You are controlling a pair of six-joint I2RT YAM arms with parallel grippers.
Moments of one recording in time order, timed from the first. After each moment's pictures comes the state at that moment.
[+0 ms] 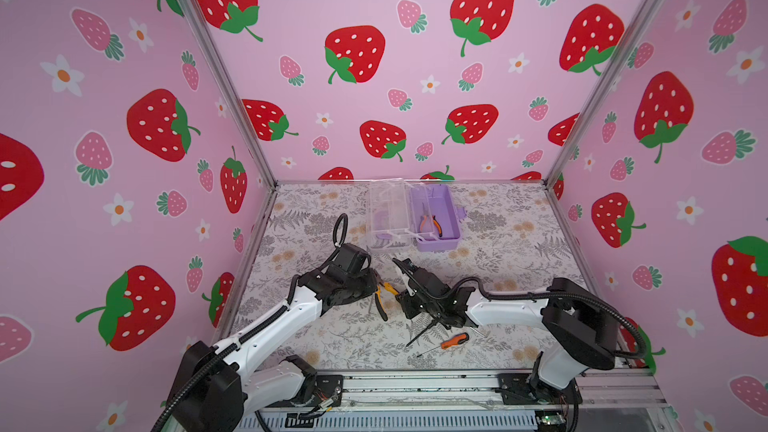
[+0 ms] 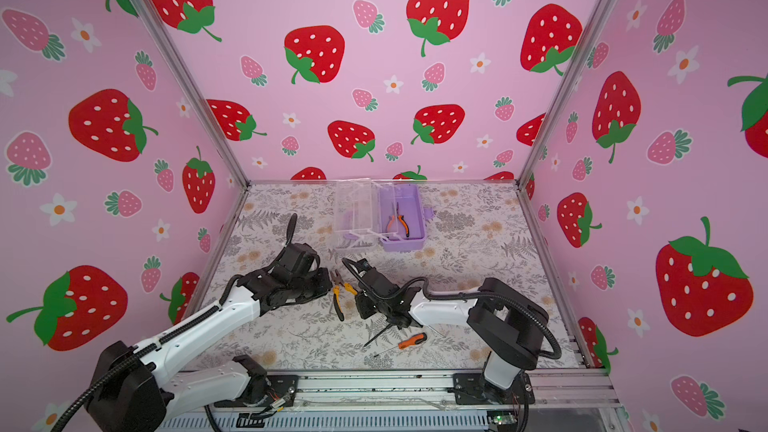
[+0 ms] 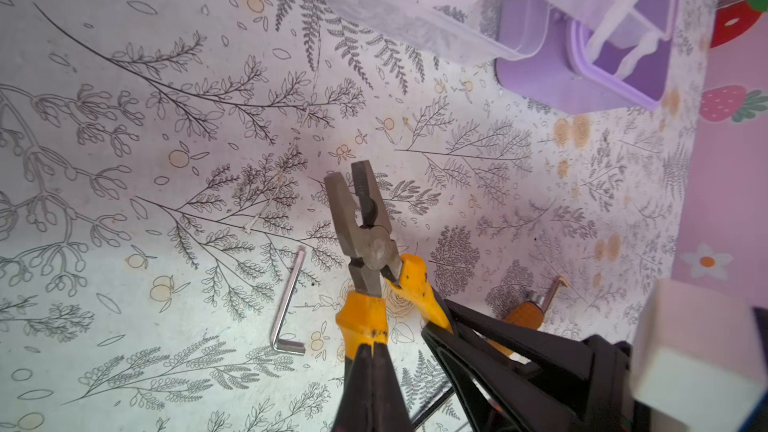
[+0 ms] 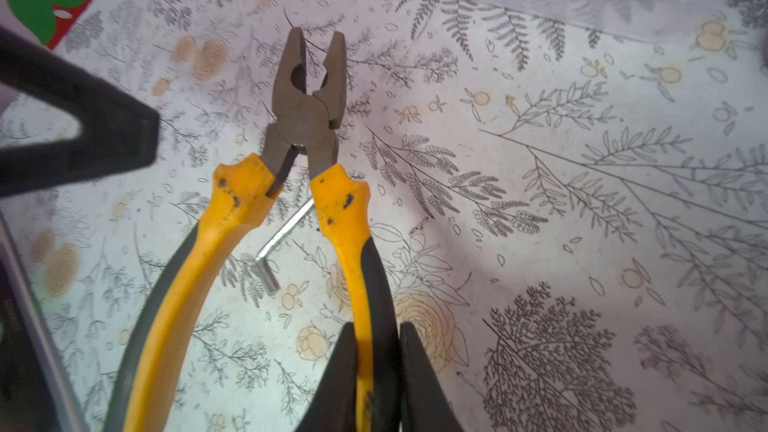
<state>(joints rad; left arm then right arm) -0.56 1.14 0.75 -0.55 0.09 -0.86 1.14 1.65 0.81 0.11 0.05 0.45</state>
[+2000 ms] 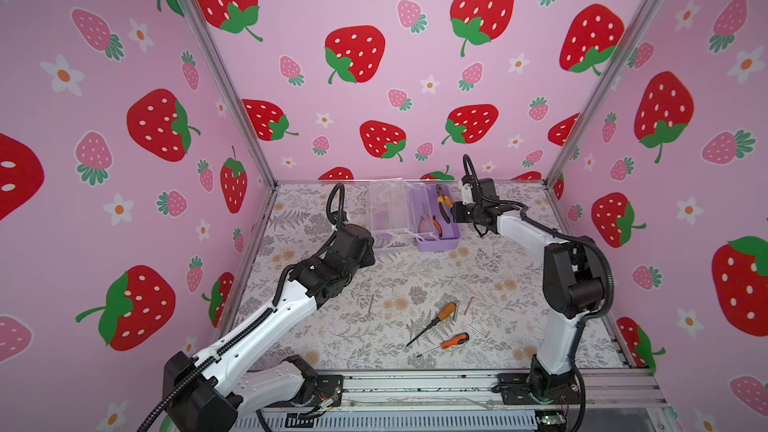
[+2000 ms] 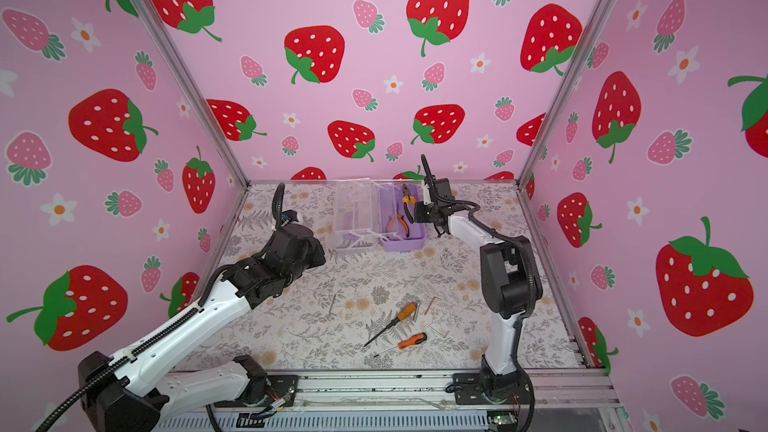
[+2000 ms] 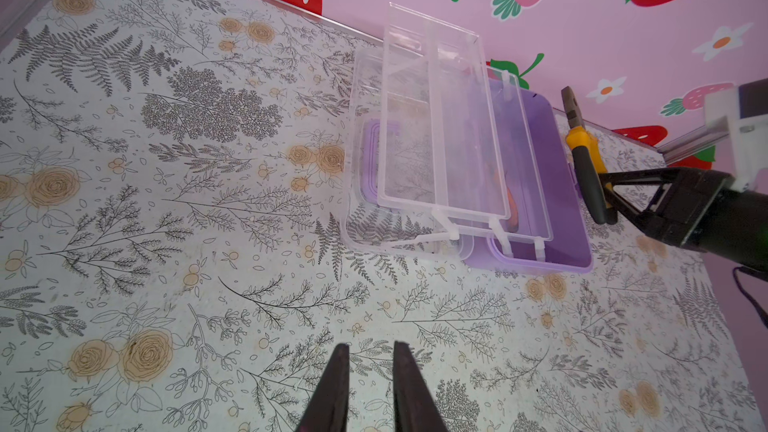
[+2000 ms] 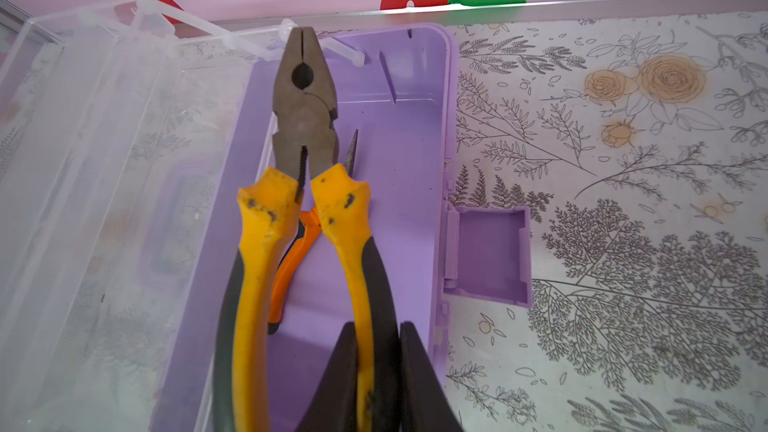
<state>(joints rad) -0.62 1.14 1.00 -0.58 -0.39 -0.70 0.40 1.93 1.43 -0.24 -0.13 0.22</state>
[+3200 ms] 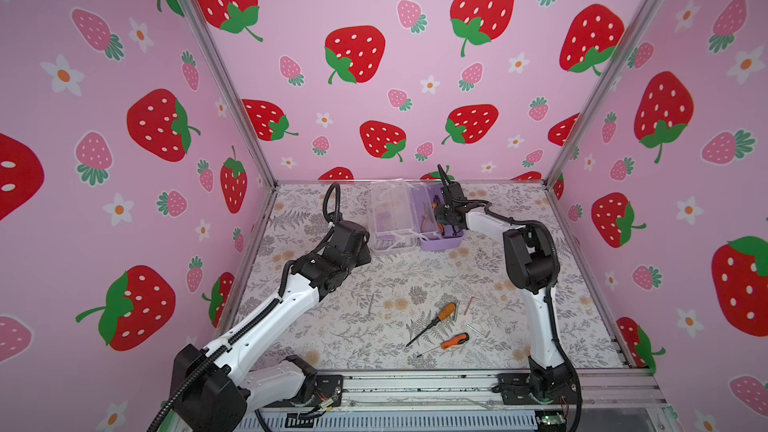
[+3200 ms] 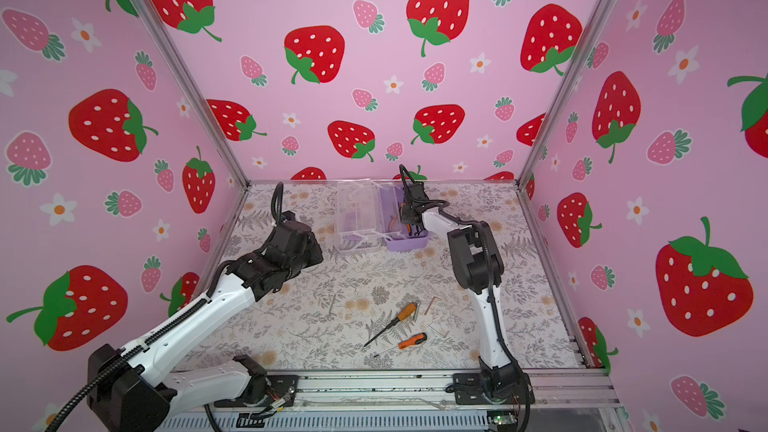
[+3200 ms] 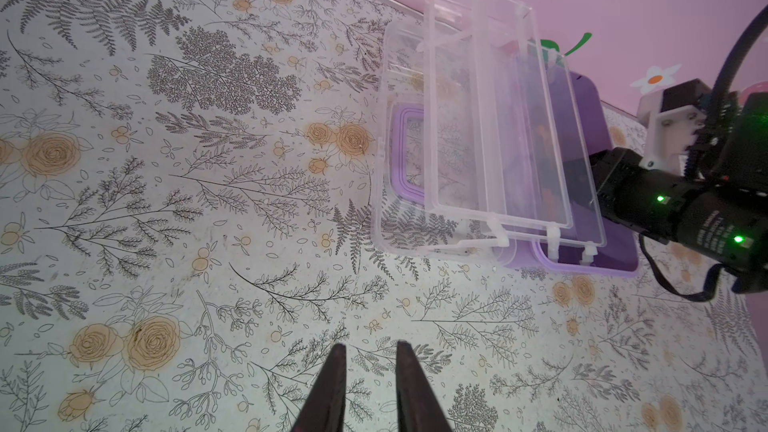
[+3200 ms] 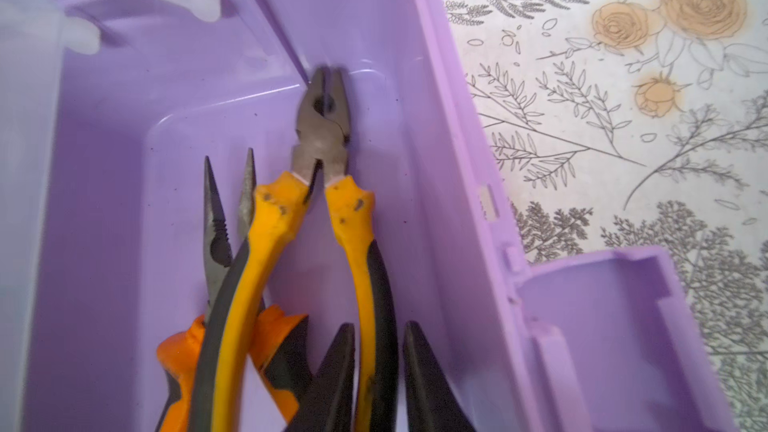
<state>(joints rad) -0.54 1.18 0.98 -0.58 -0.30 -0.71 0.49 2.28 1.72 -0.30 0.19 0.37</state>
